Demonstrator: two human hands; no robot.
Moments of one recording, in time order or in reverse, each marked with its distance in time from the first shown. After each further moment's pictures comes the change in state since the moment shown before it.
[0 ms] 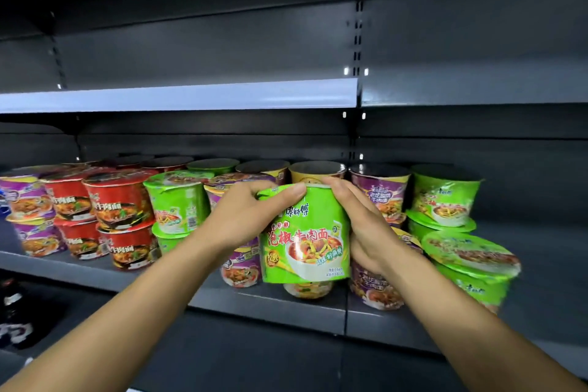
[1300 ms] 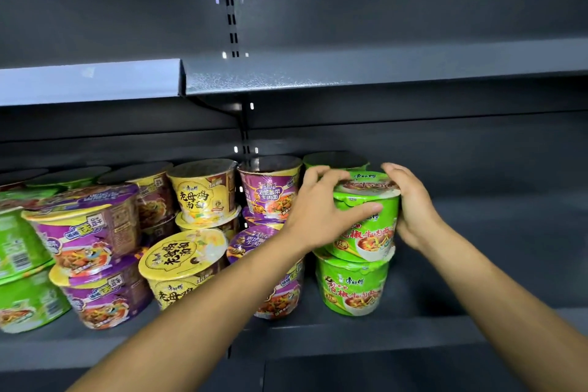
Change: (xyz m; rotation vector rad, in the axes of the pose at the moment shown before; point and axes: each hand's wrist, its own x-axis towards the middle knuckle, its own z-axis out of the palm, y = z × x) left_hand 0.099 0.022 0.251 0.397 -0.139 0.343; right_hand -0.009 -0.061 -0.244 -0.073 0.544 -0.142
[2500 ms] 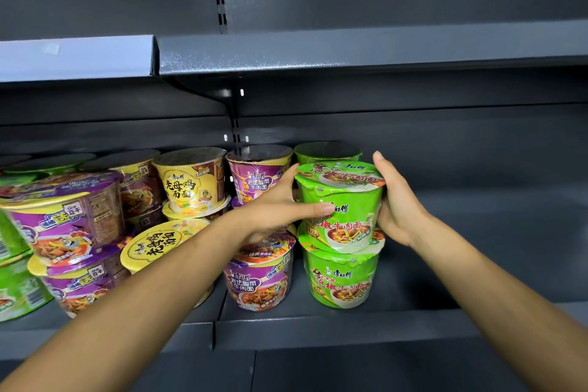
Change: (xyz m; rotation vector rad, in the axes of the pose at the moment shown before) left_hand 0.007 -0.041 -0.015 -0.627 -0.346 -0.292; right_hand -0.007 -0.001 0.003 -0.040 -0.245 0.212
